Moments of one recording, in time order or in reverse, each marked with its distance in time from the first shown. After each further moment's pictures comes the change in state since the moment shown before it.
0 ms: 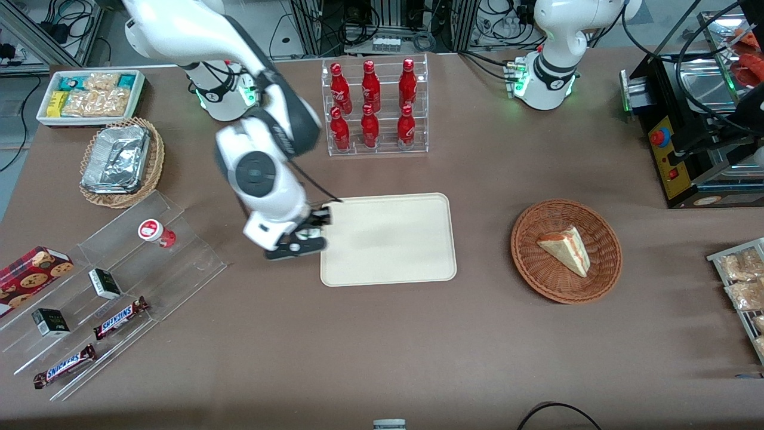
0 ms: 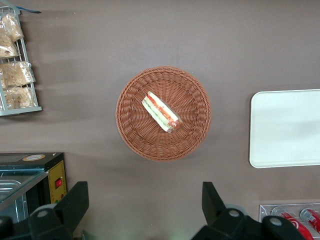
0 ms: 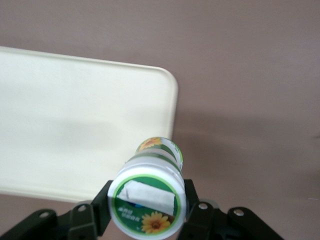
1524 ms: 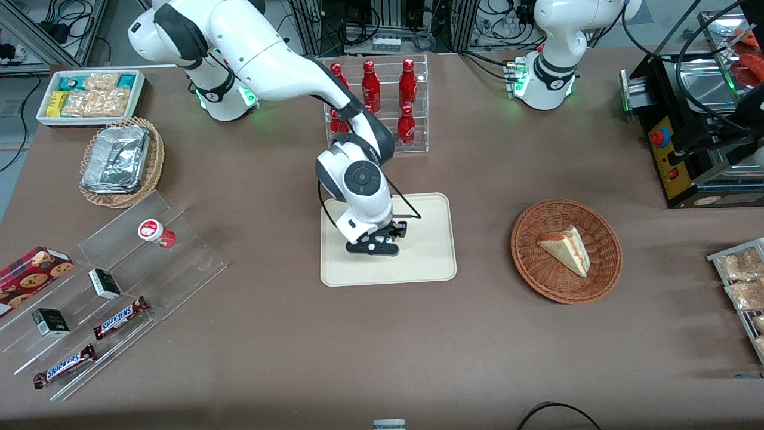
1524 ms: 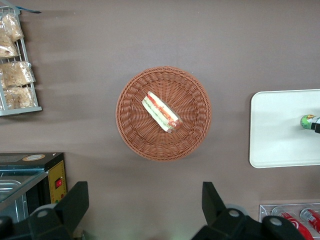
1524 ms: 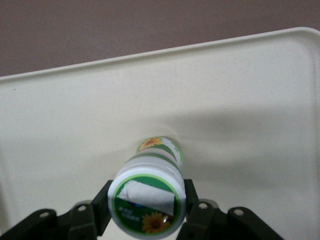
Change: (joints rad) arm 0.171 0.309 -0.002 0.171 0.033 0.239 0.379
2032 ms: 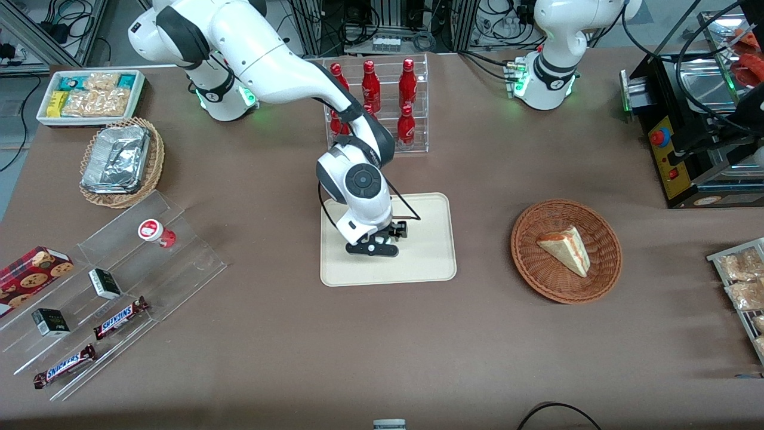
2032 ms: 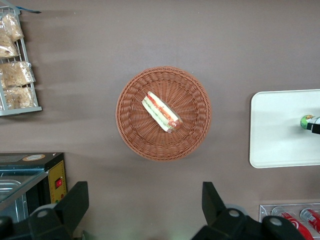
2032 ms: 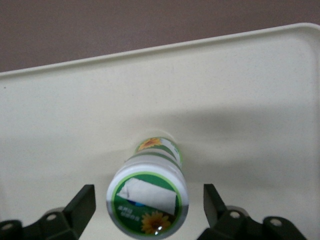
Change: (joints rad) arm 0.000 0.007 0.000 0.001 0.000 0.000 -0.009
